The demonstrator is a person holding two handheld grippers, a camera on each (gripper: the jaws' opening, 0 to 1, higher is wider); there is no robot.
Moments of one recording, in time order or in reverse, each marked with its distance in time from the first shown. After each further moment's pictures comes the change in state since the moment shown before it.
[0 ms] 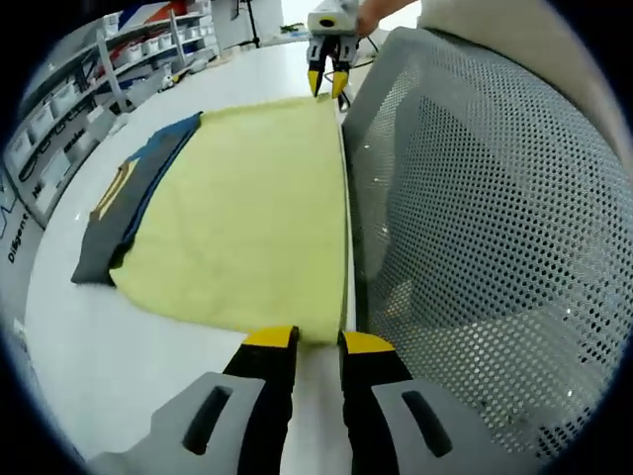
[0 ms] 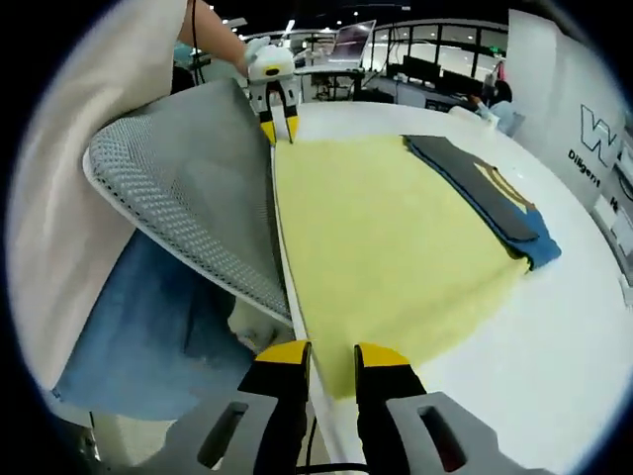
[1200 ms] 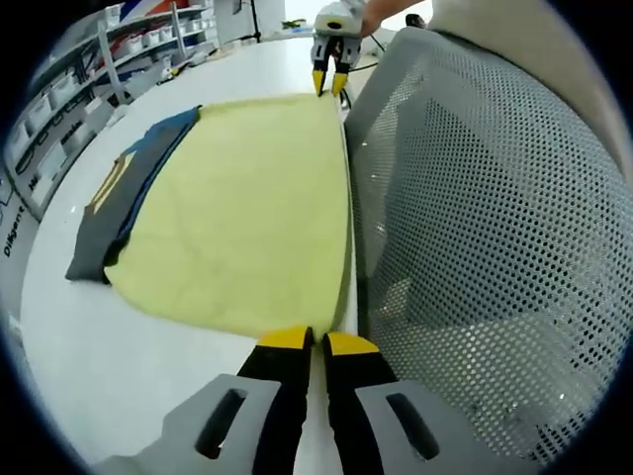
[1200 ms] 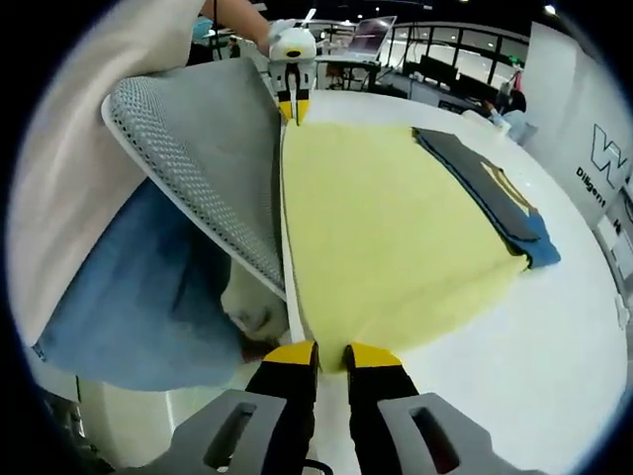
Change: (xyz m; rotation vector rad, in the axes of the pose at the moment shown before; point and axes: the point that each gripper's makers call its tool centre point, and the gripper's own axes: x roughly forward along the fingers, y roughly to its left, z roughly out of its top) left arm 0.003 -0.001 0.001 -0.016 0.028 -0.028; right arm -0.002 -0.011 -0.018 -0.080 0.031 -0.014
